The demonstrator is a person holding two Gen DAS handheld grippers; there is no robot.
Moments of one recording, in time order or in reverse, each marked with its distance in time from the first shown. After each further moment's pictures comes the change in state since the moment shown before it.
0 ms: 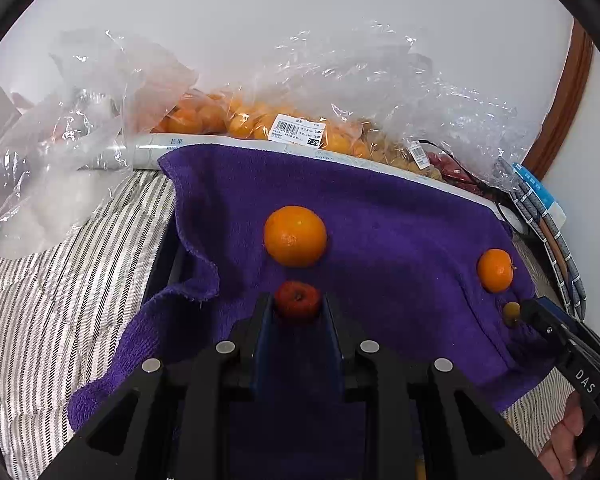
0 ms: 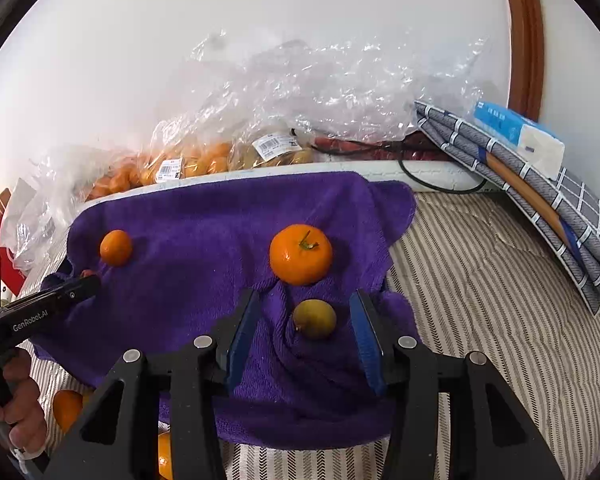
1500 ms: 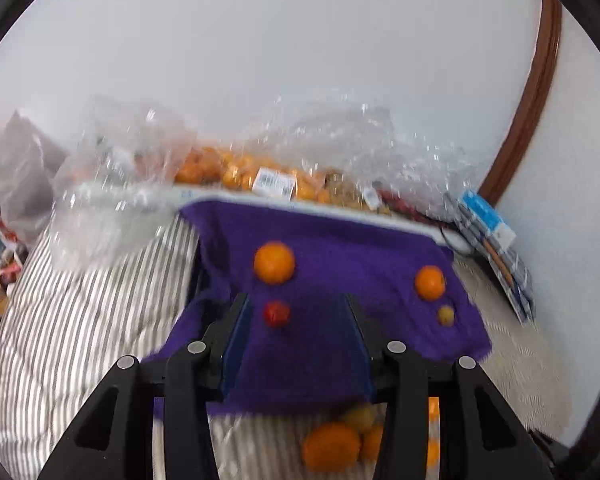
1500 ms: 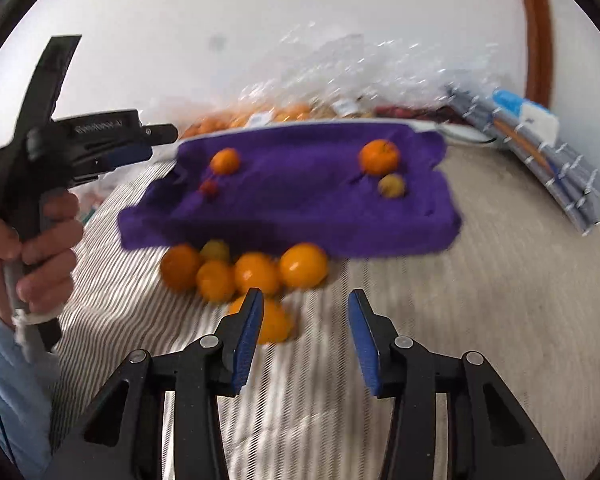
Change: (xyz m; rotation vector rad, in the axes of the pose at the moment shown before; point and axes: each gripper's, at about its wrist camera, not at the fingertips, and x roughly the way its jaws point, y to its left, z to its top) left arm -0.091 0.006 -0.007 0.011 -0.091 -0.097; right arm -0.097 0.051 -0.098 -0.075 0.060 0.149
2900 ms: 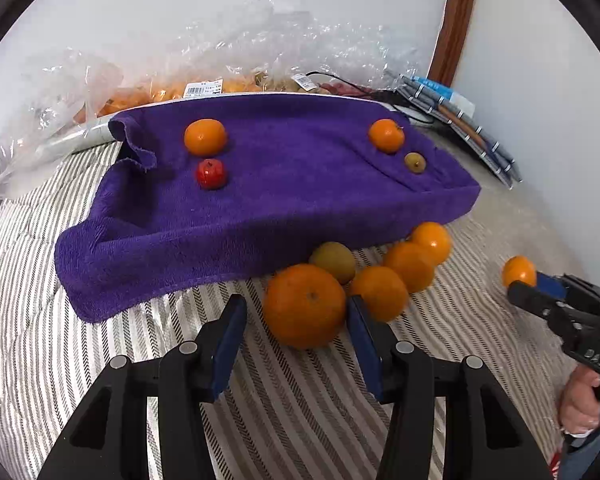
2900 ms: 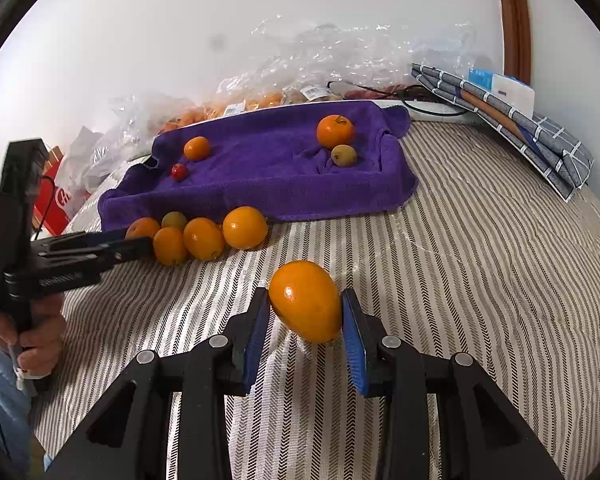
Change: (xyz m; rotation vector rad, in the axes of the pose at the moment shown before) left arm 0.020 -0.037 -0.092 0.270 0.172 -0.063; right arm -0.010 -0.049 -0.025 0.040 -0.011 -0.019
